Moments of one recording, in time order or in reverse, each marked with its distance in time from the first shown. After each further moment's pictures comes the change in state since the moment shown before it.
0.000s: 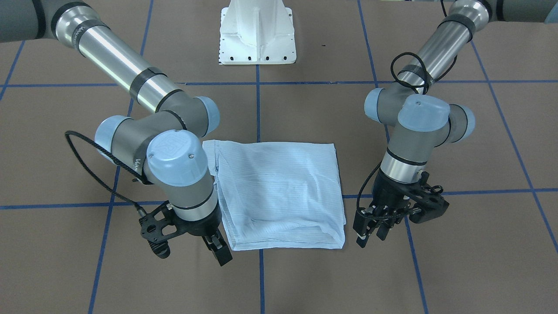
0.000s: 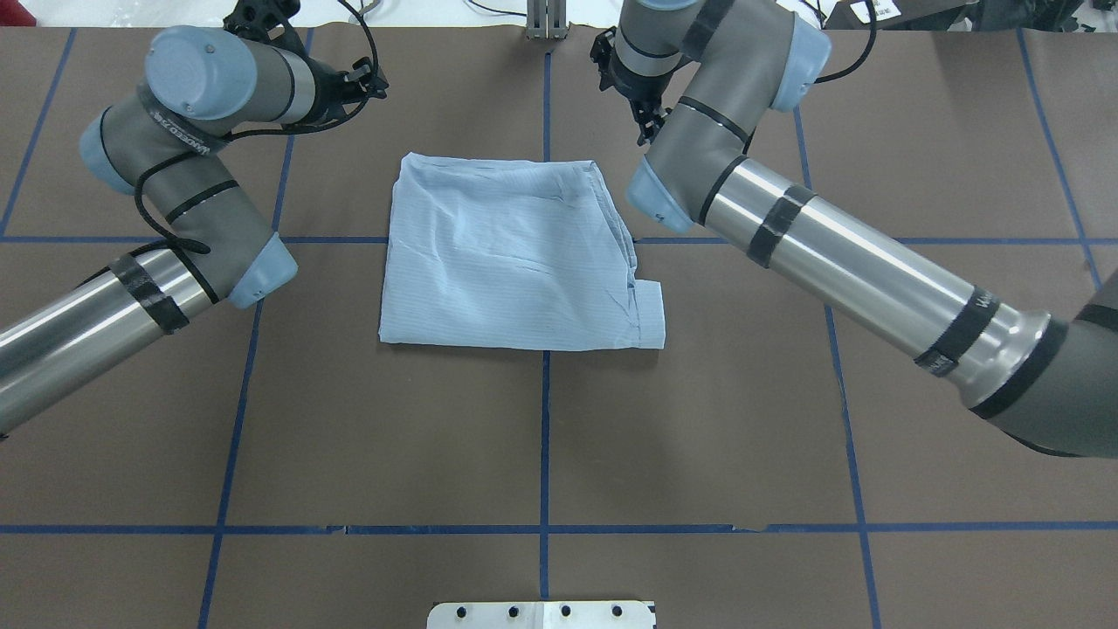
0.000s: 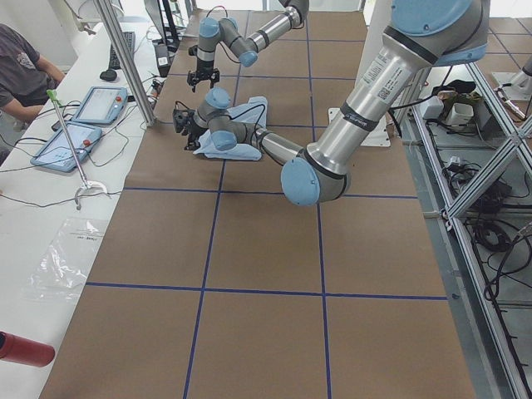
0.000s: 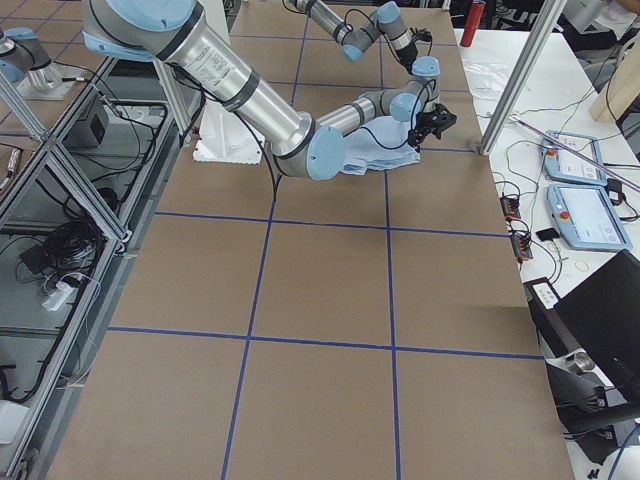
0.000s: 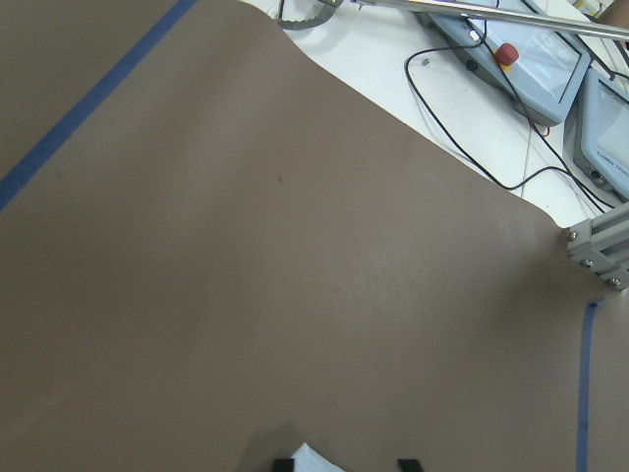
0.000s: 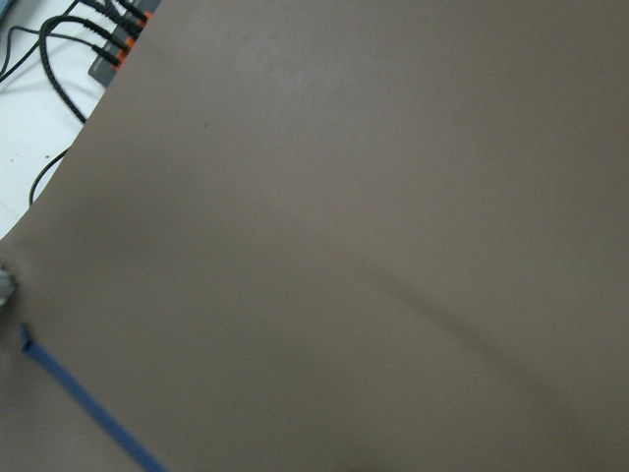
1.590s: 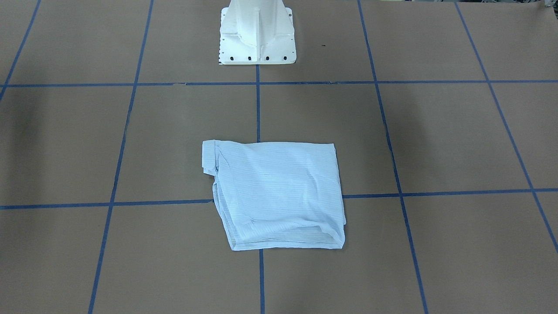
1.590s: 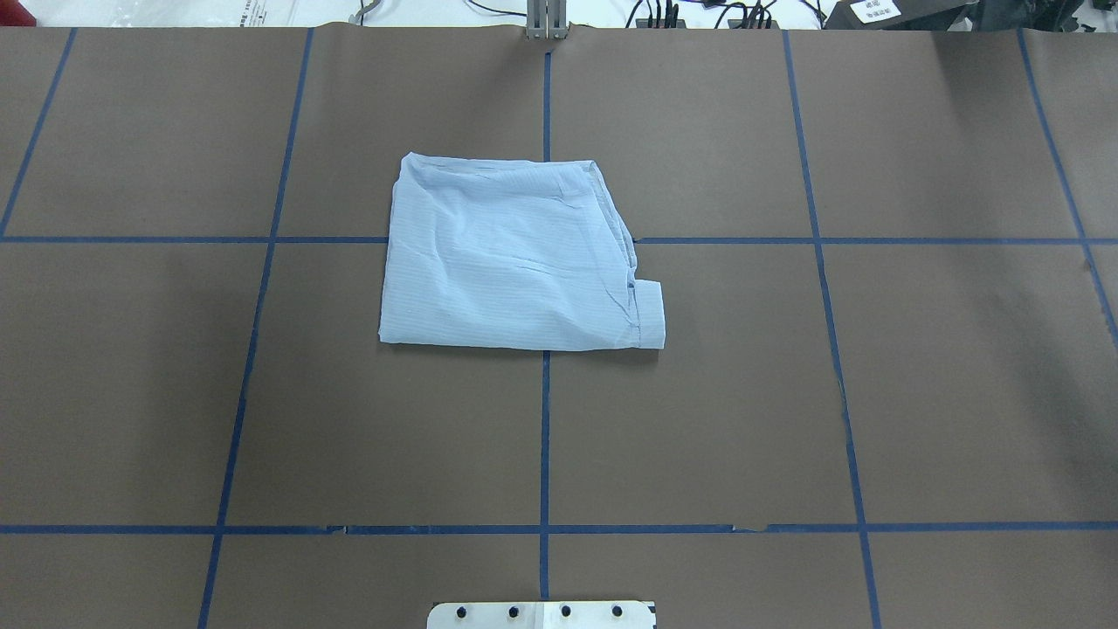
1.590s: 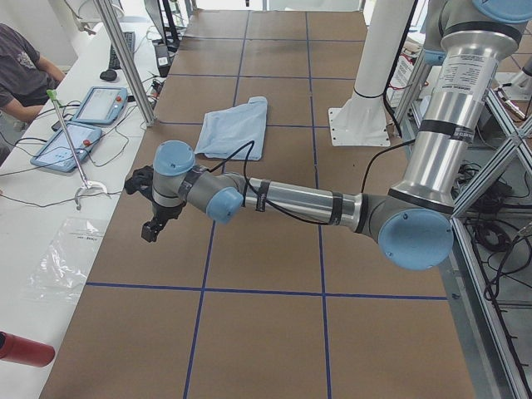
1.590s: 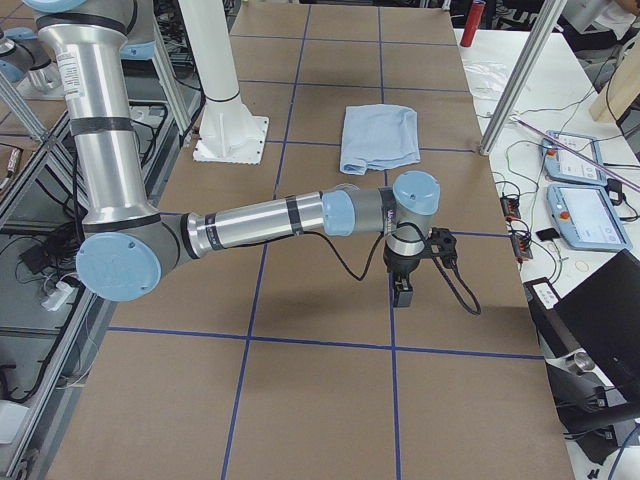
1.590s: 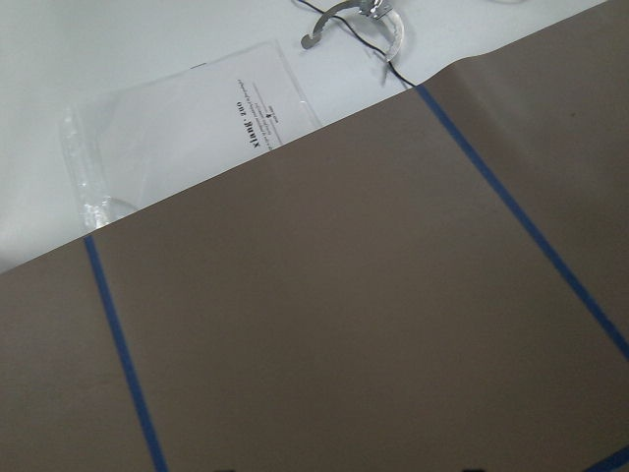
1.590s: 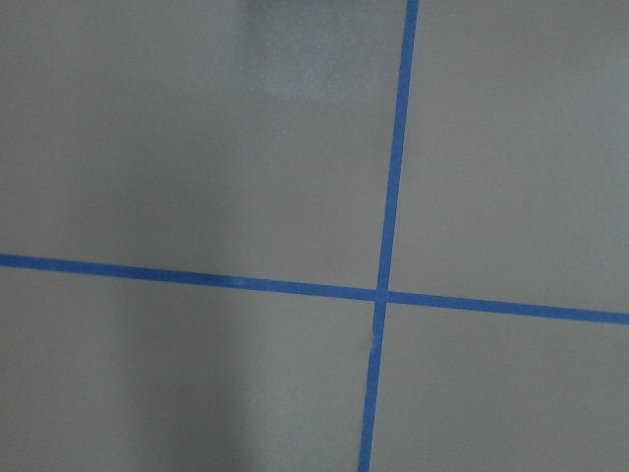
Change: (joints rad) left arm -0.634 0.406 -0.199 0.389 -0.536 1.456; right arm 0.645 -0.816 0.652 -0.501 0.317 -1.898
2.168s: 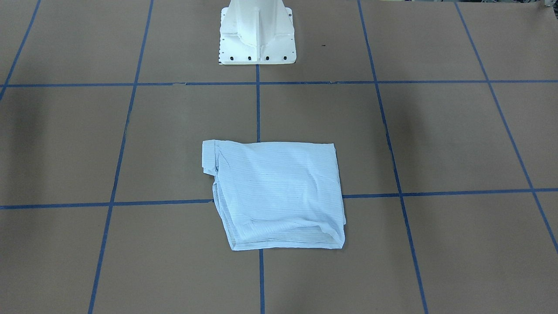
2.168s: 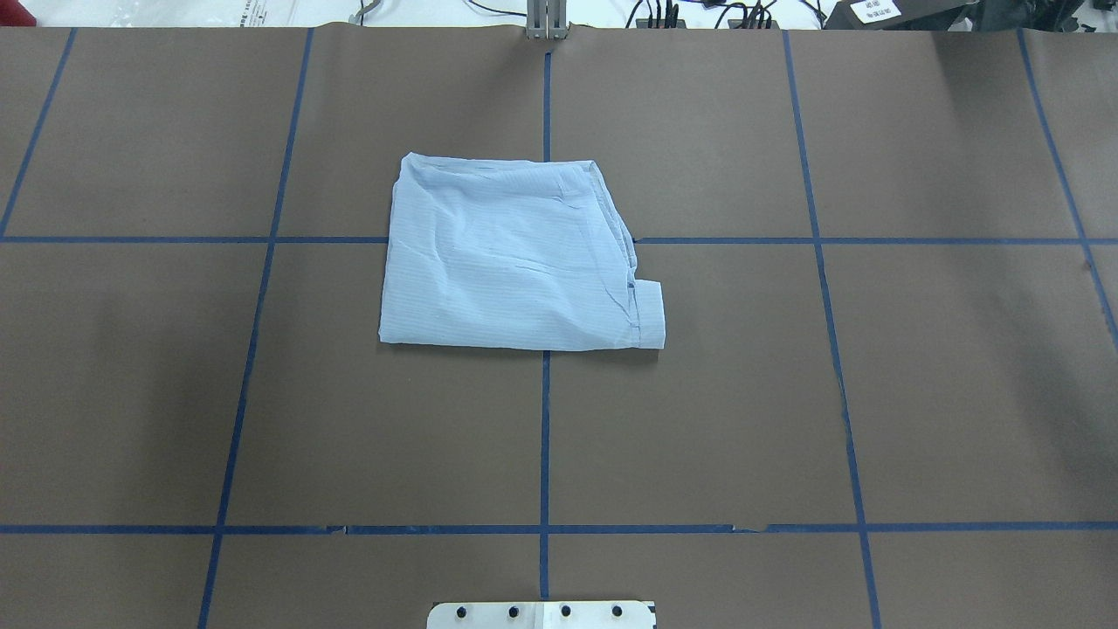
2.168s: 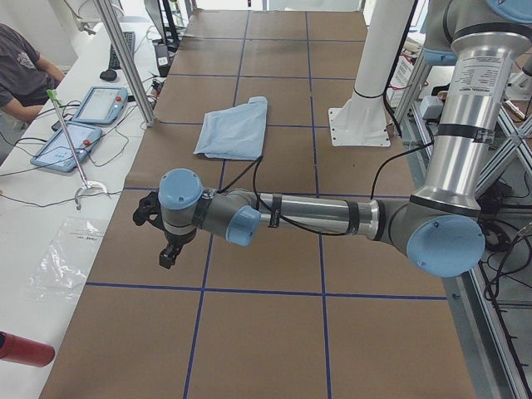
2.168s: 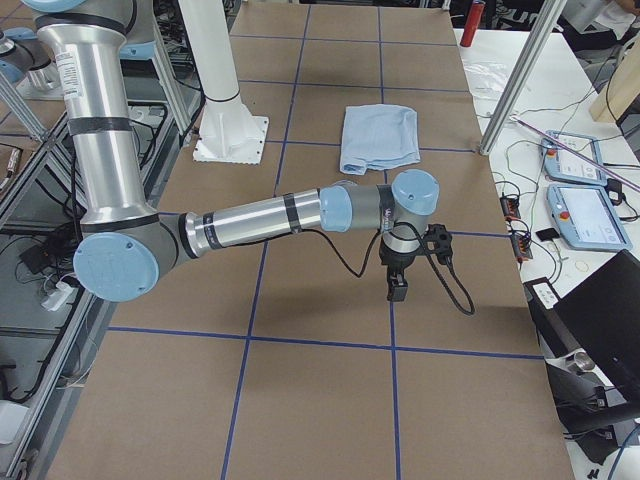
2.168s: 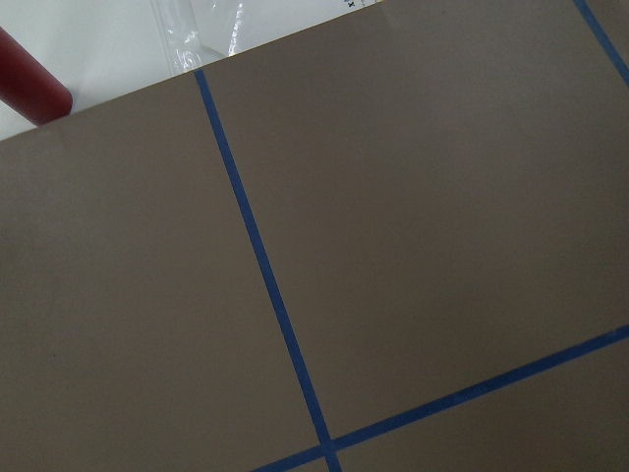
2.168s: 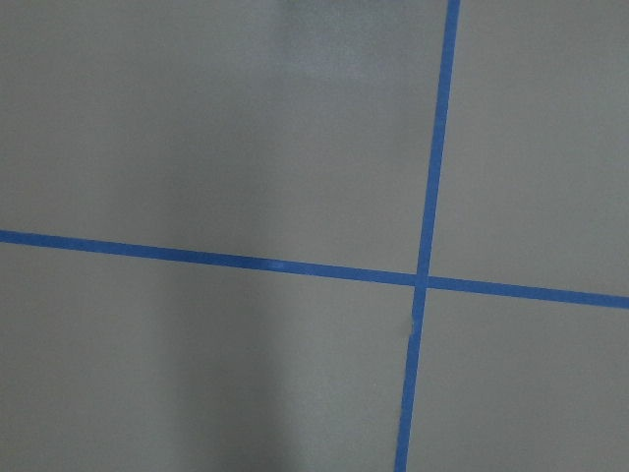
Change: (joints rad) left arm -0.081 0.084 -0.014 0.055 -0.156 0.016; right arm -0.004 0.004 -0.012 -0.016 0.065 -0.009
